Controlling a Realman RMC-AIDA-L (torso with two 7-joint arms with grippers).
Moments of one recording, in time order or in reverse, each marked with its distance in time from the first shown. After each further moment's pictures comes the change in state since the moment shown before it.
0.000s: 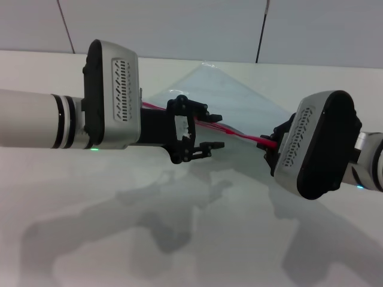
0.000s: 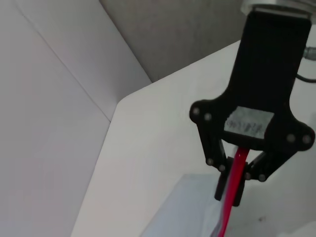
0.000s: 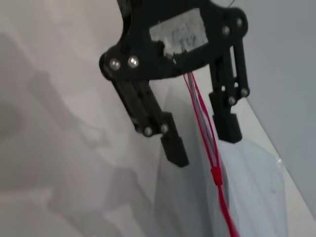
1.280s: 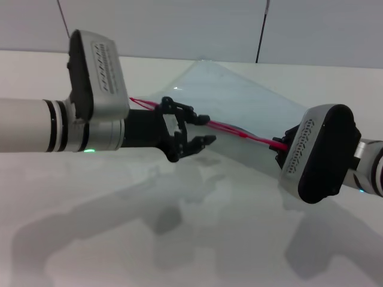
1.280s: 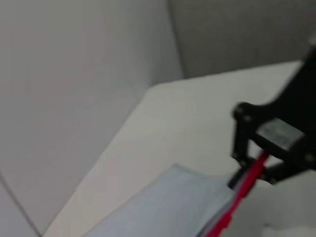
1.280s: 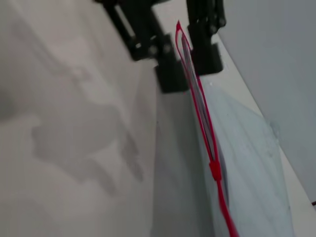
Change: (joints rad) left arm -0.015 0.020 -0.005 -0.110 -0.093 0.027 -0.177; right arm 0.002 0.002 -0.010 0.126 -0.056 0.120 0.003
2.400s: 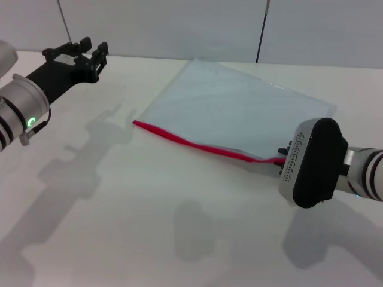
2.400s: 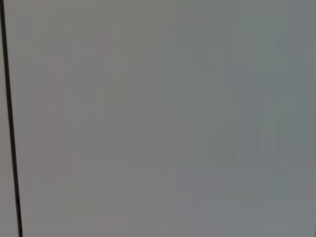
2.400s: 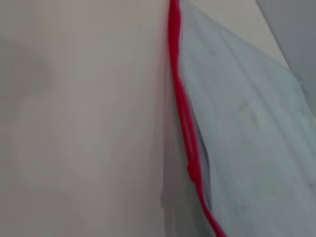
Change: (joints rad) left arm 0.132 -0.005 0.000 -0.170 -0.970 0.405 0.355; right arm 0.089 0.004 -0.001 0.198 0.003 0.039 -0.026
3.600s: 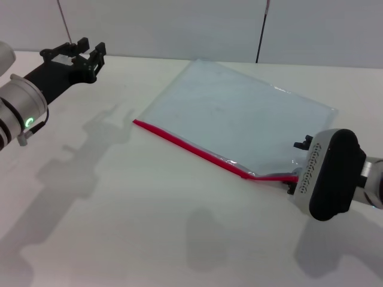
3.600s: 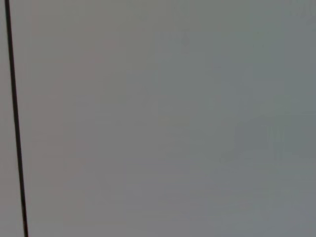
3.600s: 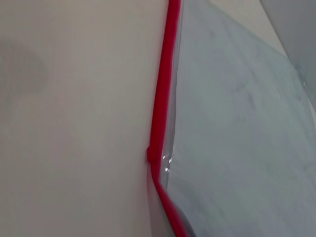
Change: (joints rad) left arm 0.001 0.003 -0.004 -0.003 0.000 0.000 0.001; right arm -0.095 0.000 0.027 -0.070 -0.005 -0.012 -0.067
